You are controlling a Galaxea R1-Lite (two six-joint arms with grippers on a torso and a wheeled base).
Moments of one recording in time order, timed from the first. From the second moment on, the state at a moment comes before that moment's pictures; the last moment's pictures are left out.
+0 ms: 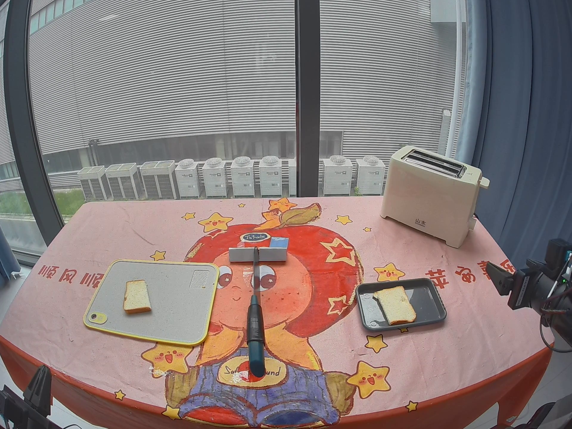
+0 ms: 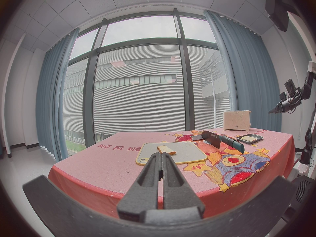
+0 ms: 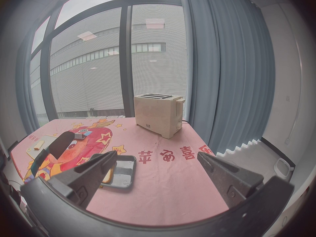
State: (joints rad) left arm -0.01 0.02 -0.02 0.00 0.00 0.02; right arm 0.35 1.18 -0.34 -0.45 -0.40 0.18
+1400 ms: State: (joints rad) left arm -0.01 0.02 -0.02 0.00 -0.01 0.02; right arm 0.26 0.66 -0.09 -0.43 -0.41 0.09
